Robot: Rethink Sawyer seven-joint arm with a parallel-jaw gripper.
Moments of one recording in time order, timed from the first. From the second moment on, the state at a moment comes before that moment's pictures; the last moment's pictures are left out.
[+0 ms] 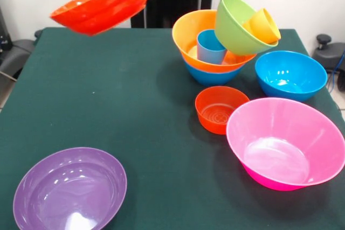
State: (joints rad) arm -0.66 -1.14 0.39 2.10 -0.59 0.05 1.57
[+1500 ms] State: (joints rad) arm -0.66 -1.11 0.49 2.10 -0.65 0.01 1.57
